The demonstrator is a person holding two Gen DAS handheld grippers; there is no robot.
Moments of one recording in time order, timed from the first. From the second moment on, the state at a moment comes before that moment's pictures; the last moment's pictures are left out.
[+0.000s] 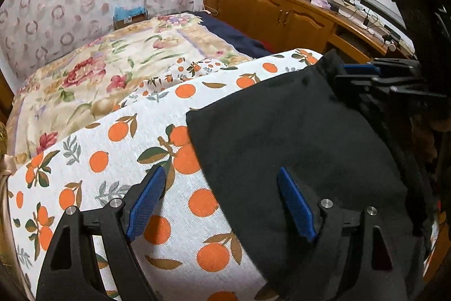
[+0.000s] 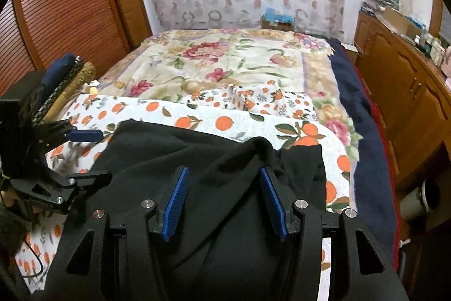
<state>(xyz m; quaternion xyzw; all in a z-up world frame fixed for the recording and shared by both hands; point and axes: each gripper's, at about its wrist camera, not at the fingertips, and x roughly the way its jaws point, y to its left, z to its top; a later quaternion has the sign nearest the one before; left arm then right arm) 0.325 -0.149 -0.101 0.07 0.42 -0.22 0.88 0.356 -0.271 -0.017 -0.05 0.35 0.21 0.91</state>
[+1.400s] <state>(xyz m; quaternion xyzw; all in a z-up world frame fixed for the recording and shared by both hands) 0.327 -0.147 -0.106 0.08 0.43 -0.20 0.87 0.240 -0.311 0.011 -0.05 0.30 0.10 0.95</state>
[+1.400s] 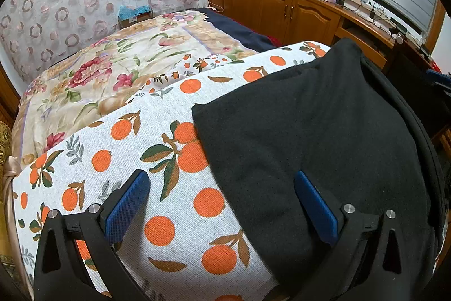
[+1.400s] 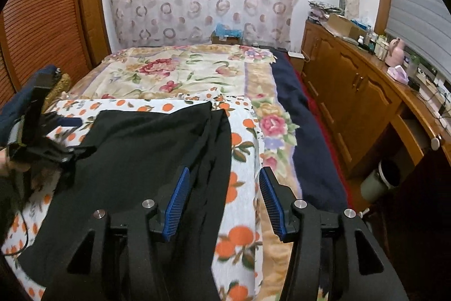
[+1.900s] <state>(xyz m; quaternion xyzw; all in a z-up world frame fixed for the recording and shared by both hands) 0.201 -0.128 -0.058 0.05 0.38 -0.21 0.90 0.150 -0.287 -0.044 -0.05 0.32 0.20 0.93</state>
